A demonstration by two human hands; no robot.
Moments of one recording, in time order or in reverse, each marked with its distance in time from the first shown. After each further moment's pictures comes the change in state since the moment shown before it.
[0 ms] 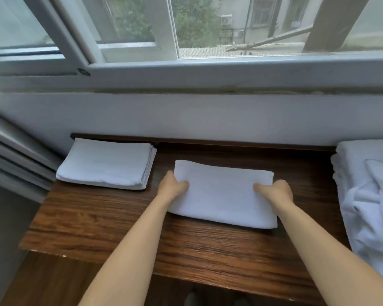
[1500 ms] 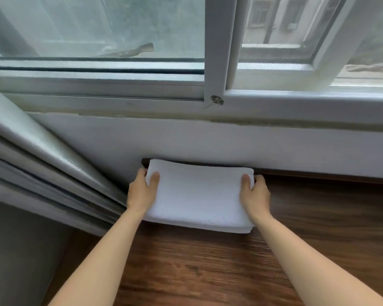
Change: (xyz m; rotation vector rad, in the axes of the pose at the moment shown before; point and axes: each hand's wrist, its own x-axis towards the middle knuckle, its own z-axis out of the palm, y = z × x) left_hand 0.177 -0.184 -0.332 -0.111 0.319 0.235; right_hand -0.117 -0.221 0.327 0.217 0.052 -0.334
